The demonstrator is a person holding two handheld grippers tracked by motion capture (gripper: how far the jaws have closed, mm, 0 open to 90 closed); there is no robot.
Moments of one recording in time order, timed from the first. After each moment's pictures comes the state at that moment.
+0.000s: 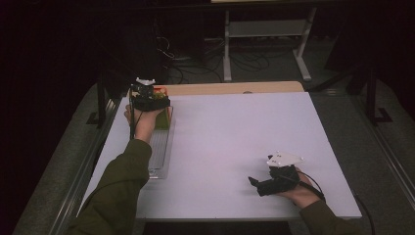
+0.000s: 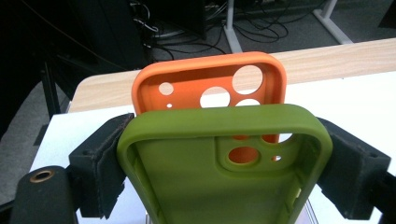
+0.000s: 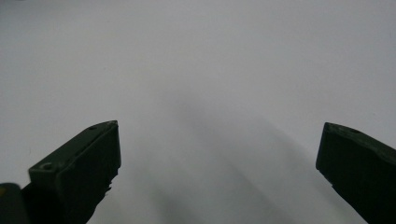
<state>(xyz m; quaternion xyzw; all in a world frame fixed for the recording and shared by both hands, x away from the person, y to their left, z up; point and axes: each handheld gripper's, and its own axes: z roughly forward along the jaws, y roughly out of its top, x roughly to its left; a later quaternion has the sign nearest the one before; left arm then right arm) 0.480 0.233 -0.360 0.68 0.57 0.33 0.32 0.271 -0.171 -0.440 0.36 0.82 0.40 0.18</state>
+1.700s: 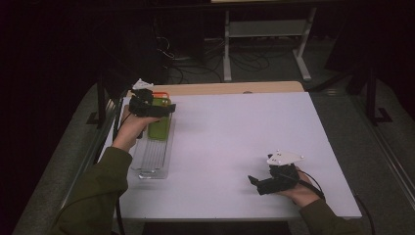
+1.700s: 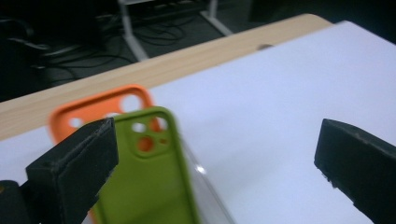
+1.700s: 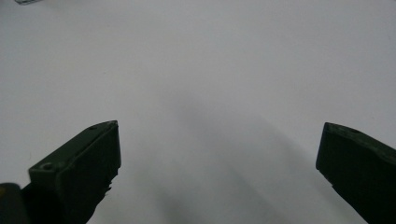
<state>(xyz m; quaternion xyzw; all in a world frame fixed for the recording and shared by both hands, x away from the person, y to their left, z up) 0.438 0.240 -0.334 0.77 0.43 0.20 0.43 0.273 -0.172 -0.438 0.36 0.82 0.40 0.18</state>
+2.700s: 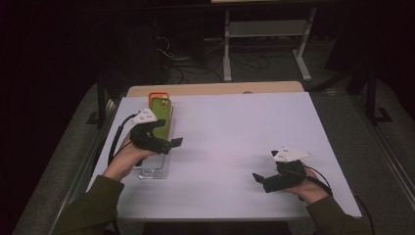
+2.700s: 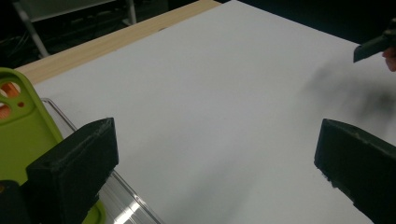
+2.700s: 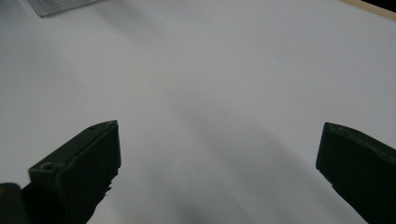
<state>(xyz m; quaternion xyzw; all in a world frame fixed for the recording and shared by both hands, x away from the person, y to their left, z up) 0.355 0.232 -0.359 0.81 0.31 0.13 0.49 0.275 -0.185 -0.420 0.34 0.82 0.42 0.18</state>
